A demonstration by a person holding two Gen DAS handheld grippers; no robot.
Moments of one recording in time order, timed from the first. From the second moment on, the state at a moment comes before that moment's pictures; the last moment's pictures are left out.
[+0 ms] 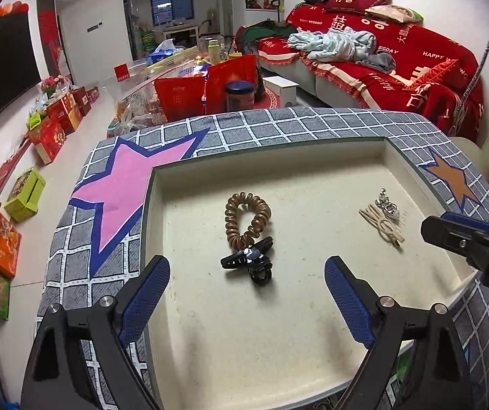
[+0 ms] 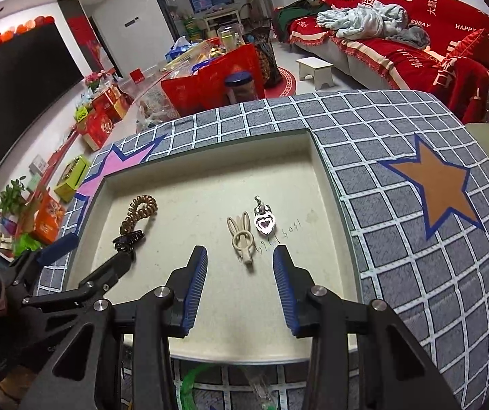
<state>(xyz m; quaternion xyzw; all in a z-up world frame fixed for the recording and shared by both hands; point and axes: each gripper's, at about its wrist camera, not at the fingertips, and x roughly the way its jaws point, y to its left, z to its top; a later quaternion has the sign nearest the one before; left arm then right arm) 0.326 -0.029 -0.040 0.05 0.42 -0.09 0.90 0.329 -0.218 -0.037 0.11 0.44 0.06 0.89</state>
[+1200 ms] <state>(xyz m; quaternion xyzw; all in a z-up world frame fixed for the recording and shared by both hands) 0.221 0.020 -0.051 -0.01 0.42 -0.15 0.89 0.223 -0.218 -0.040 0.15 0.44 0.09 0.88</state>
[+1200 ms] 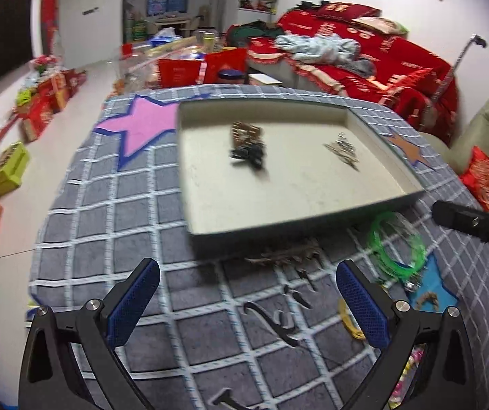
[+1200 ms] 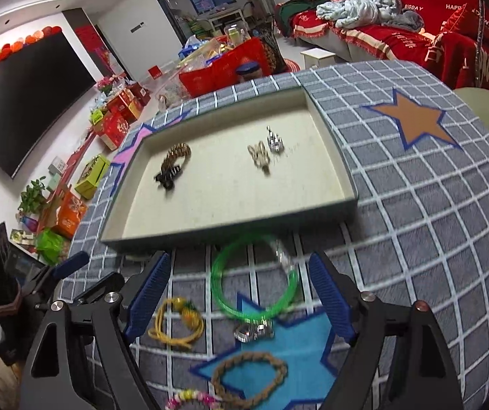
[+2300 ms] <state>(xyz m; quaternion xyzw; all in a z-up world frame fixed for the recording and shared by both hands) 0.236 -0.016 -0.055 -0.04 0.45 -0.31 0.84 0.207 -0.242 -0.062 0.19 0.45 0.07 0.87</state>
